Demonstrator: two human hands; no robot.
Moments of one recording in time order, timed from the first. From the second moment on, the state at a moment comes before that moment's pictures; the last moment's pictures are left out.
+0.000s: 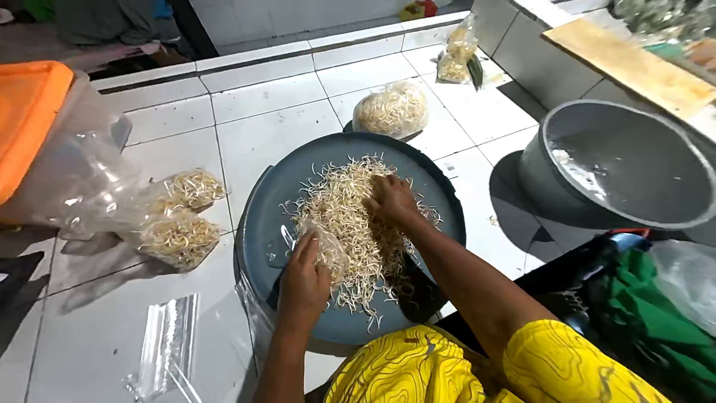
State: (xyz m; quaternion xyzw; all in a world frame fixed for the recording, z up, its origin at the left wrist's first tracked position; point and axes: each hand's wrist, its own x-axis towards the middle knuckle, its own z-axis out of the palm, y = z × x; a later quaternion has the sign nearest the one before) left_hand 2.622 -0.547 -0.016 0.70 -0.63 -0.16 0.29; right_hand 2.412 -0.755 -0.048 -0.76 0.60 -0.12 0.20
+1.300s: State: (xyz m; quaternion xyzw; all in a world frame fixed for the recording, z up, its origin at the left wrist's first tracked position) left_hand 2.550 -0.603 0.060 0.63 -0.73 -0.16 0.21; right_hand 2.347 -0.670 0.030 -0.41 0.34 -0.28 0.80
